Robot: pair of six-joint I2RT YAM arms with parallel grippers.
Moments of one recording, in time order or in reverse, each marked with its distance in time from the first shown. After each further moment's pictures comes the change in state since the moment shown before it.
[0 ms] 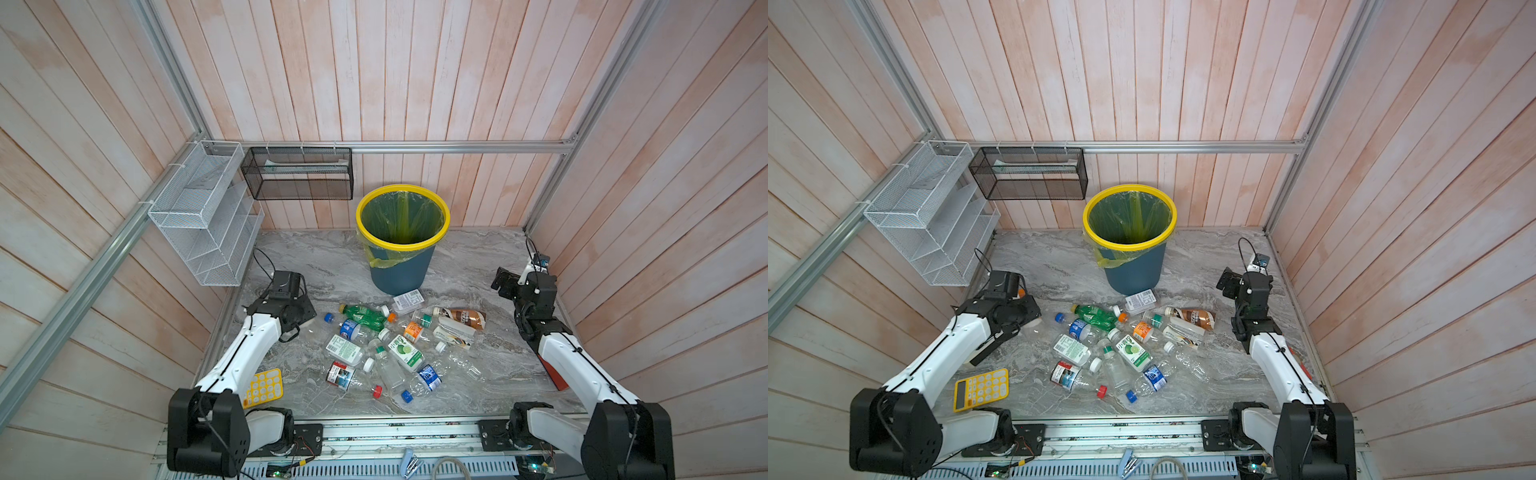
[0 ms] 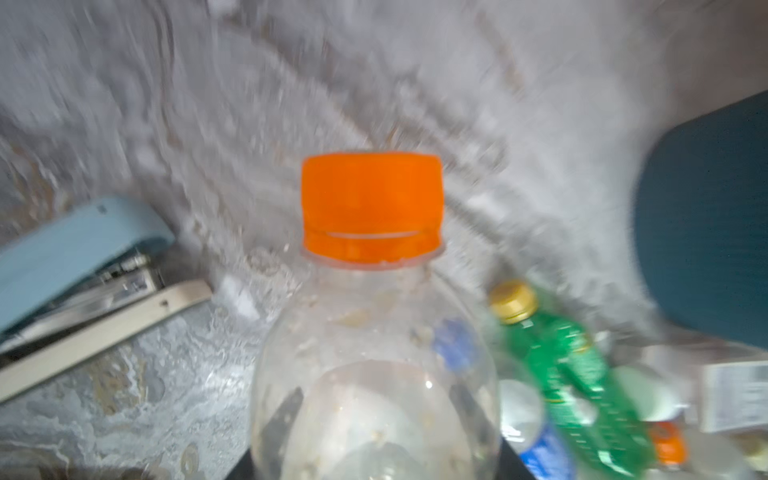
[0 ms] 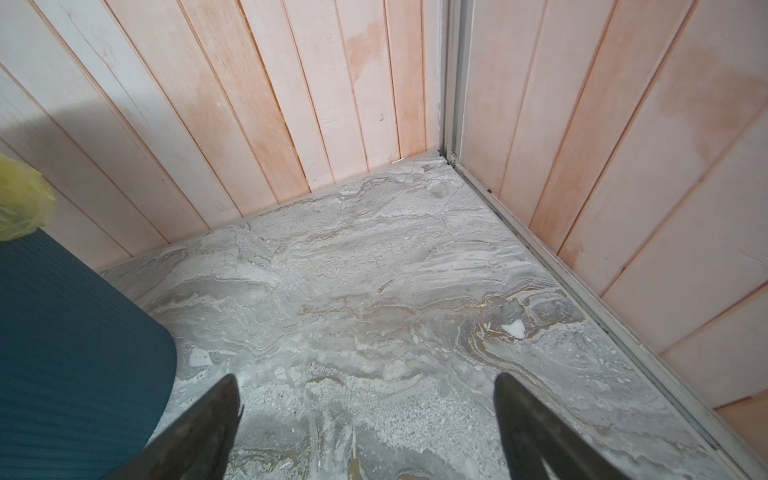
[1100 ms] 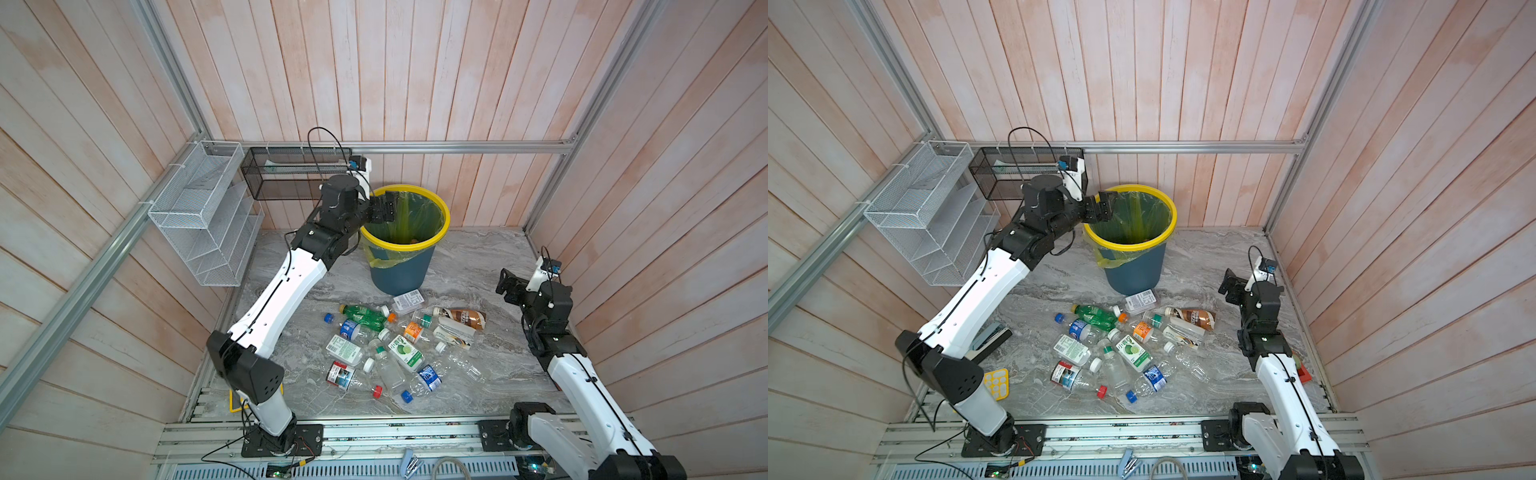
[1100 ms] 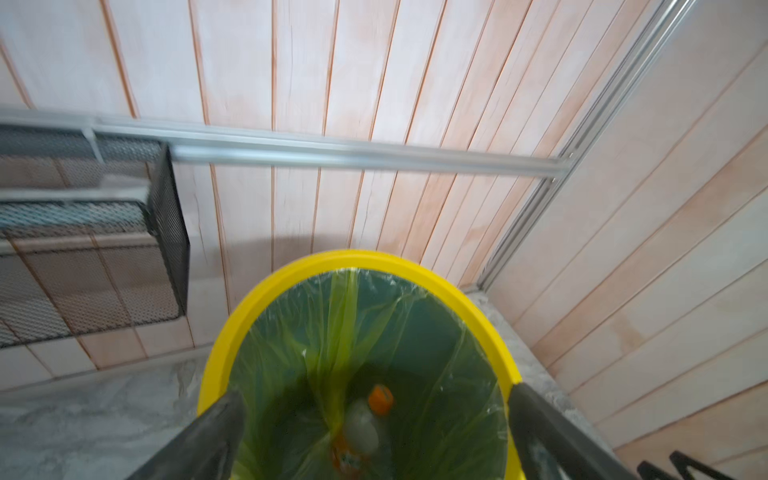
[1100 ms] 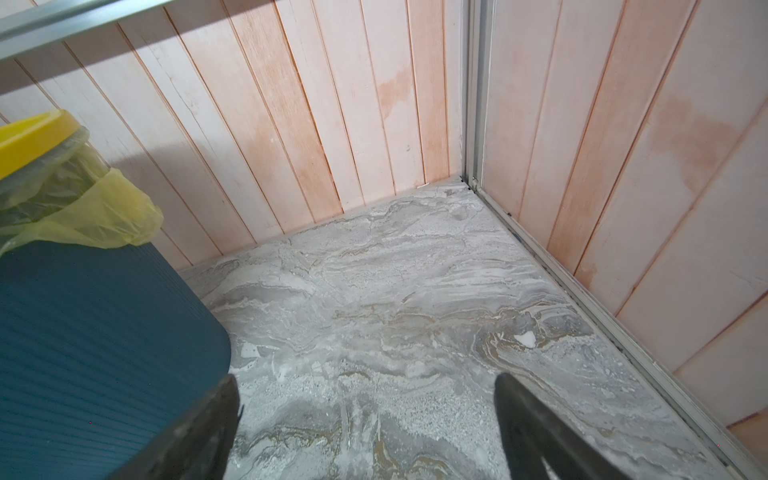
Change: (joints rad) left arm -0.414 0.431 0.943 0.283 0.020 0.340; right arm -0.011 -0.201 -0.026 -0.104 -0.101 0.004
